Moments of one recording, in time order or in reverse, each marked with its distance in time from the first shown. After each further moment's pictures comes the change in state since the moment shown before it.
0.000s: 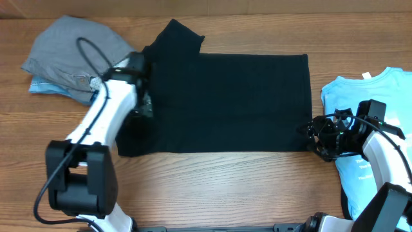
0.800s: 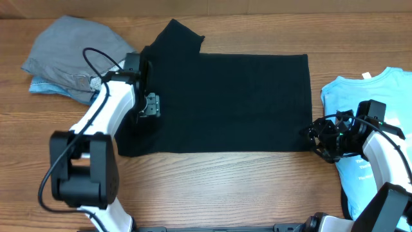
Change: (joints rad) left arm 0.018 0.075 -0.045 0.162 0.315 0.117; right arm 0.000 0.000 0.000 -0.007 0.083 0.000
